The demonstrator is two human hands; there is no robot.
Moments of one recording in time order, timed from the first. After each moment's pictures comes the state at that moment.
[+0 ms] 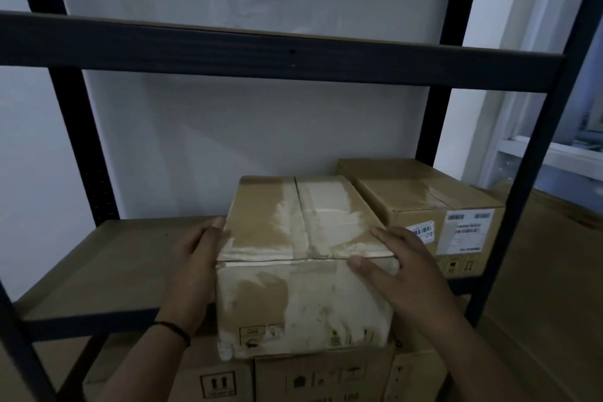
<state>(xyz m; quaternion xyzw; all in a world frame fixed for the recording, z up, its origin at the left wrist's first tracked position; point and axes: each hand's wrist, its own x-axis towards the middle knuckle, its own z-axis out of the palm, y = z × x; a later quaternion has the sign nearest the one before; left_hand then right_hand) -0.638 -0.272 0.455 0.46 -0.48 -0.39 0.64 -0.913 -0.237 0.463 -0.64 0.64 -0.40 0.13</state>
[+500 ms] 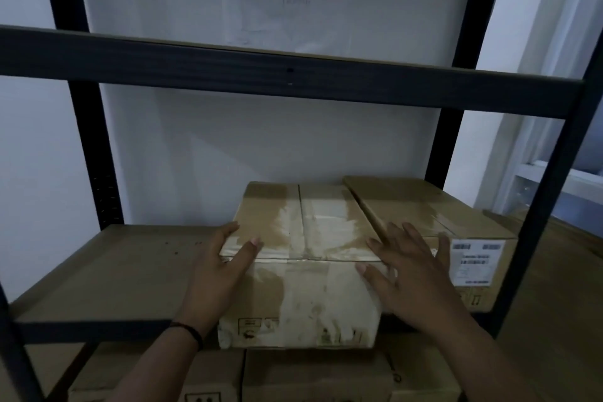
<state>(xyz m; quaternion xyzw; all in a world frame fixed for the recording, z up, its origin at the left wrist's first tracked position) -0.672 -0.289 0.456 0.52 -0.53 -0.32 0.59 -0.945 -0.275 0.482 -0.73 0.66 -0.19 -0.07</state>
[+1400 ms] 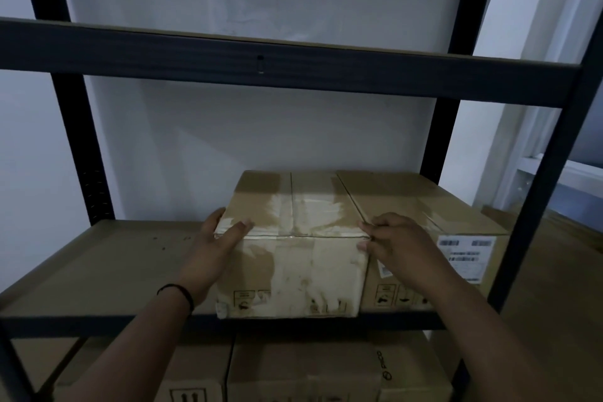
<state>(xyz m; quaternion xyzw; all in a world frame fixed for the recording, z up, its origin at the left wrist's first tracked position) -0.685 -0.335 0.455 0.53 -0.51 -0.38 0.56 -0.984 -0.329 0.489 -0.77 0.59 -0.26 0.01</state>
